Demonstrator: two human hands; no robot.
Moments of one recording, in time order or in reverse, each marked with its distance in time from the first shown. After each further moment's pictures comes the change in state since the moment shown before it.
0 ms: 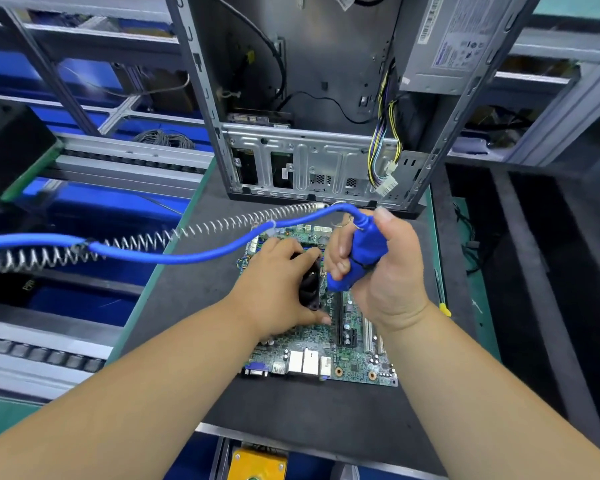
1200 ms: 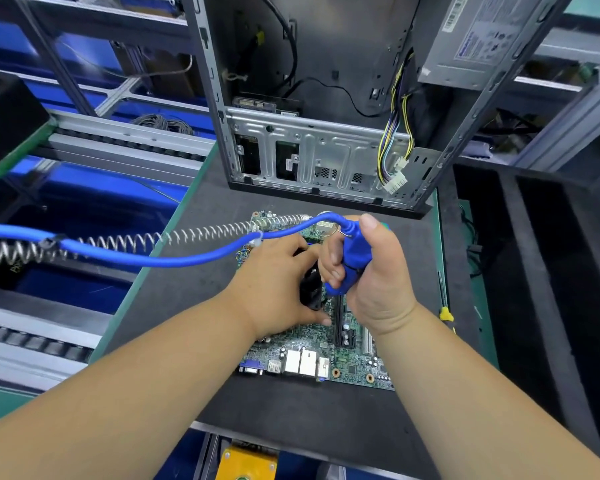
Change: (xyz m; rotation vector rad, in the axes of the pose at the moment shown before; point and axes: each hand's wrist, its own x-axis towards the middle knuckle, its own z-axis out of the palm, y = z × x) left_hand 0.000 -0.001 0.000 -0.004 0.000 0.014; right_hand 0.005 0.018 -0.001 -0.125 -0.024 0.019
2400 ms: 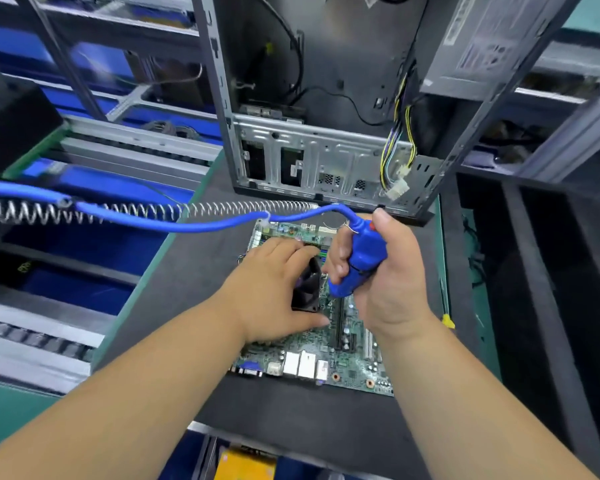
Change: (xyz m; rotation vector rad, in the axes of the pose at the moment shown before) left_hand -0.008 -0.010 0.001 0.122 0.009 0.035; right_hand -0.006 -0.015 0.006 0.097 0.075 0.017
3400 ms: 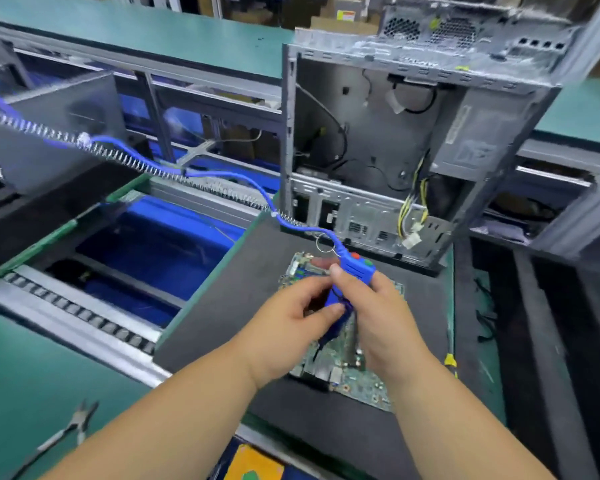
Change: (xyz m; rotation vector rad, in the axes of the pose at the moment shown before) left_hand -0.076 0.080 -0.062 -1.176 0.301 -0.174; right_hand -0.054 -0.021 0.037 -0.319 -0.097 0.081
